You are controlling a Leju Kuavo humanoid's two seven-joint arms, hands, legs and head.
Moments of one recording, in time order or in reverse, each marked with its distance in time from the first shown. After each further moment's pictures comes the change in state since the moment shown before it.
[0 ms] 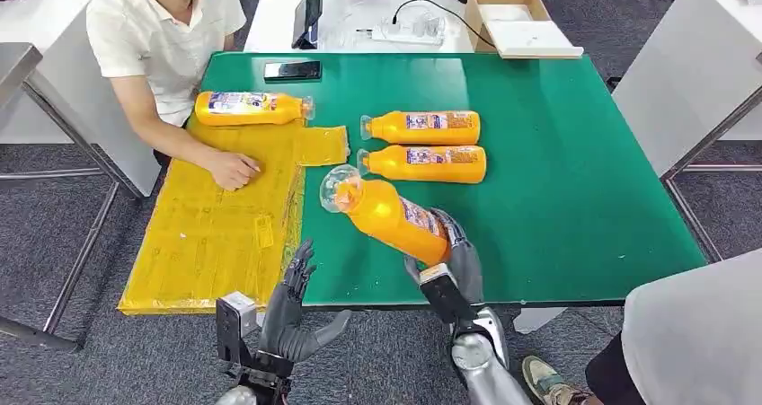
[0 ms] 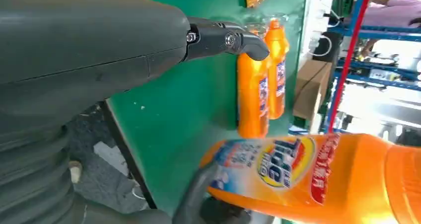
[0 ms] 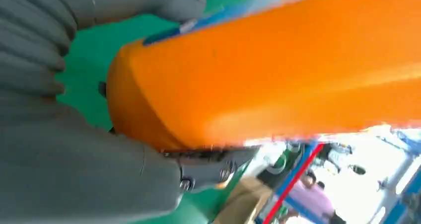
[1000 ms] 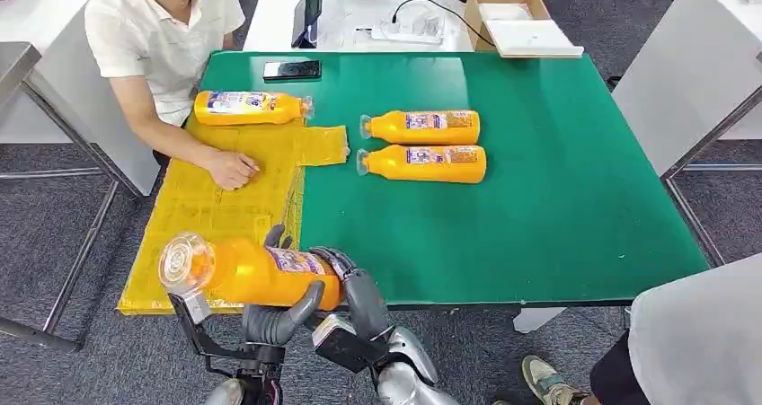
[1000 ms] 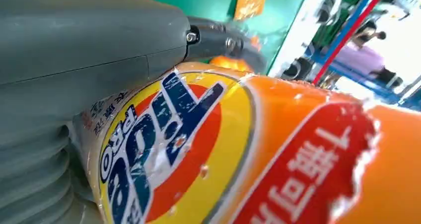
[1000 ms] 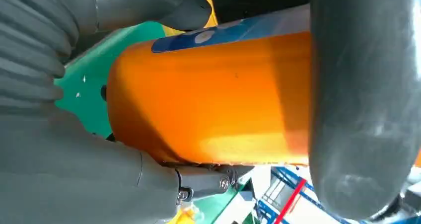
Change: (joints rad) left arm 0.017 -0.031 0.035 -0.106 0.303 0.029 -0.038; right arm -0.039 0.091 0.421 0.119 -0.041 0.071 0.018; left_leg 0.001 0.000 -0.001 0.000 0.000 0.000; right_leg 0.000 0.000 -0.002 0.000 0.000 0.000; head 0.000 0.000
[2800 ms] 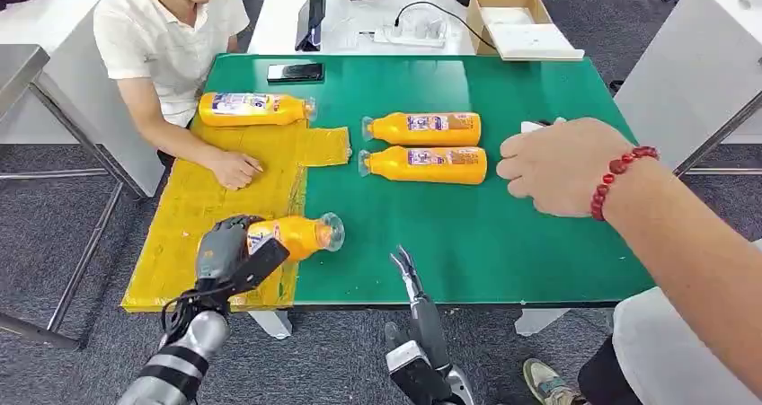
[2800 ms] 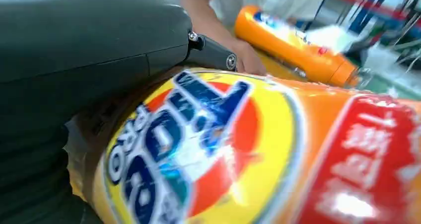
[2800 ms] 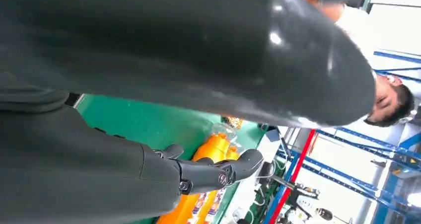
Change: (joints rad) left arm -0.427 0.131 0.266 0.590 -1.302 0.132 0.364; right arm 0.291 -0.103 -0.175 -0.381 -0.064 -0.075 -0.033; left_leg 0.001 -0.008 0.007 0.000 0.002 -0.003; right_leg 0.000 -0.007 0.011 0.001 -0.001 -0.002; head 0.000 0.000
